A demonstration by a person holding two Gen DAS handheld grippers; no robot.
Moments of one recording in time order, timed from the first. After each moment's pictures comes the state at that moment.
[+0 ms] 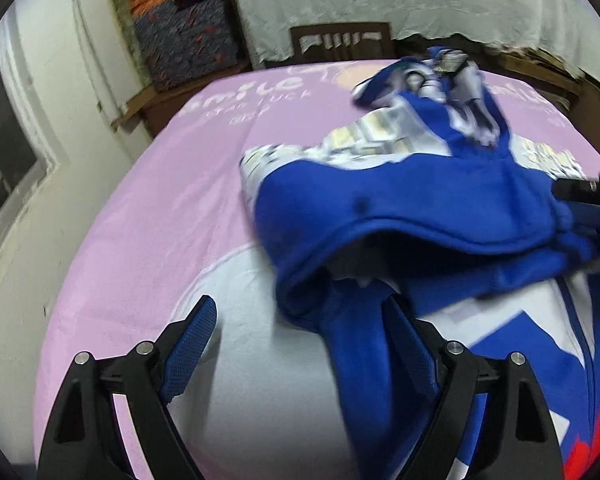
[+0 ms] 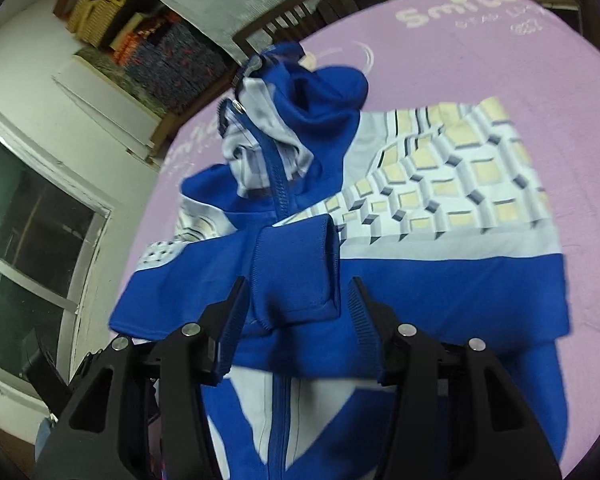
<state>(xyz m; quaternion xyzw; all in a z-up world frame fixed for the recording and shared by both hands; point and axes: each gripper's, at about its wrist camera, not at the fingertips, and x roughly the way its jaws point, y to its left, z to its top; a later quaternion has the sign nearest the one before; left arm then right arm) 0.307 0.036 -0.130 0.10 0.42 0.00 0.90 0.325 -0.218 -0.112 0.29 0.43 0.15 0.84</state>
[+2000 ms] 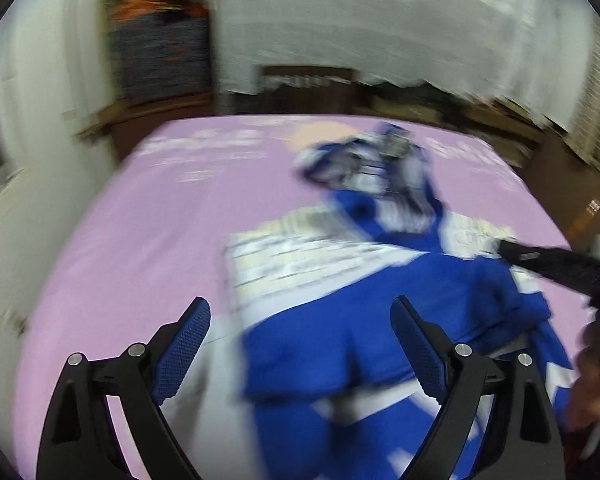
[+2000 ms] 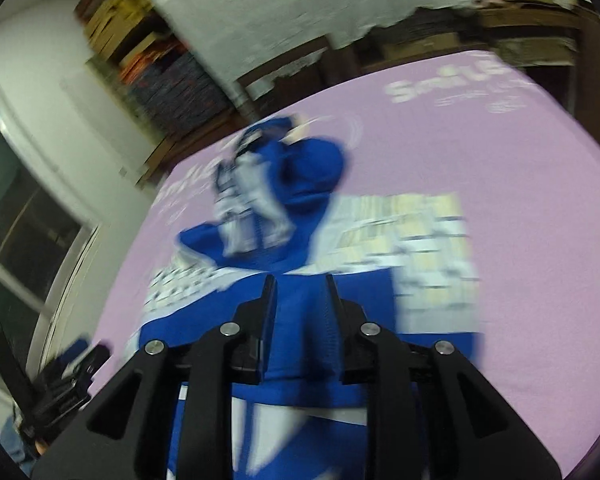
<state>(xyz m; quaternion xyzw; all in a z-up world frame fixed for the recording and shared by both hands) 0.329 -0.012 -0.073 0.05 0.38 -0.11 0.92 0.327 -0.223 -0.067 0.23 0.37 0.14 0.89</state>
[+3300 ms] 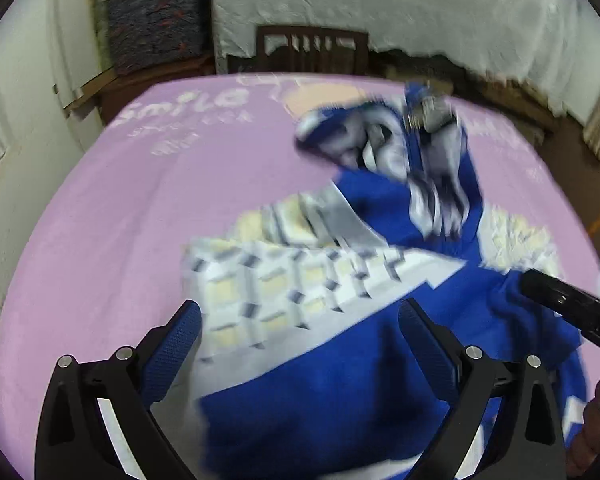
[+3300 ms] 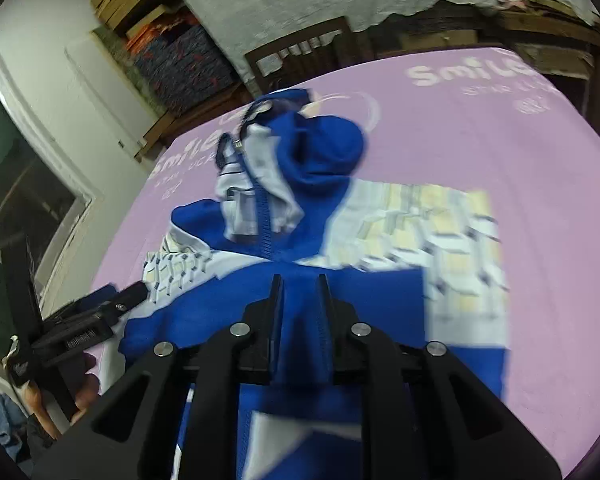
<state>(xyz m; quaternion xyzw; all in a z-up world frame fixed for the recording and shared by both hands) 0.390 -0.026 -0.115 0.05 0.44 -0.08 0.89 0.345 -0.212 -0.089 0.20 0.40 0.13 0.89</state>
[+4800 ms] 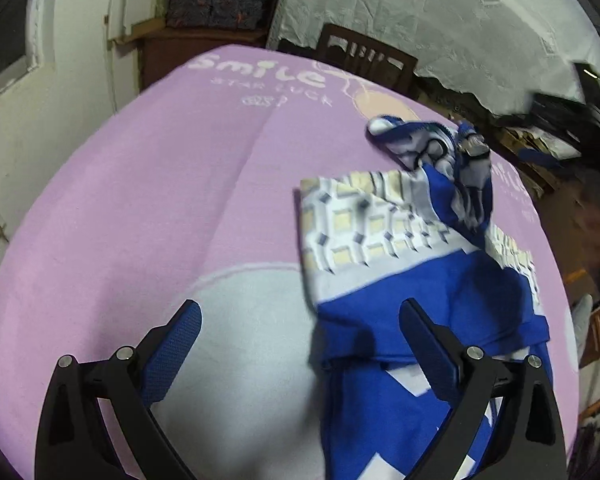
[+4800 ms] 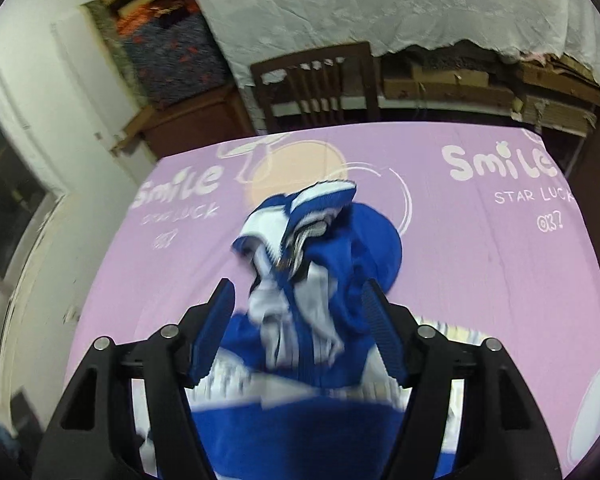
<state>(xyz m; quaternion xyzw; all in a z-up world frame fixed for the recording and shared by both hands) 0.334 0.077 -0.102 -0.09 0.45 -0.06 0.89 0.465 -0.179 0.010 0.13 0.42 0.06 0.90</state>
